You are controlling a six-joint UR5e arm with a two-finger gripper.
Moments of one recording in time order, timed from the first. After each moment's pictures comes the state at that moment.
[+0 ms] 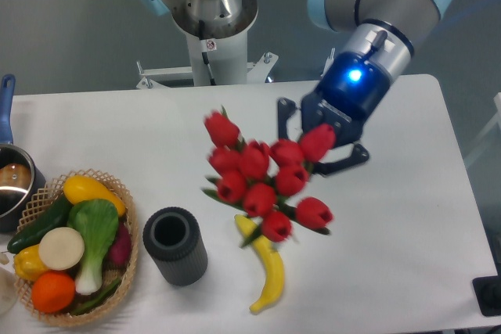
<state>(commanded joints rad) 2.74 -1.88 -1.54 -0.76 0.60 1.06</state>
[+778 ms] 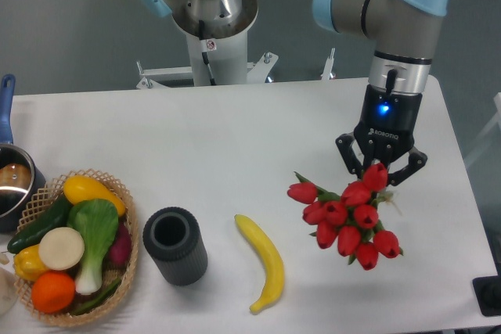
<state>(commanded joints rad) 2.75 -1.86 -1.58 -0.81 1.20 1.19</state>
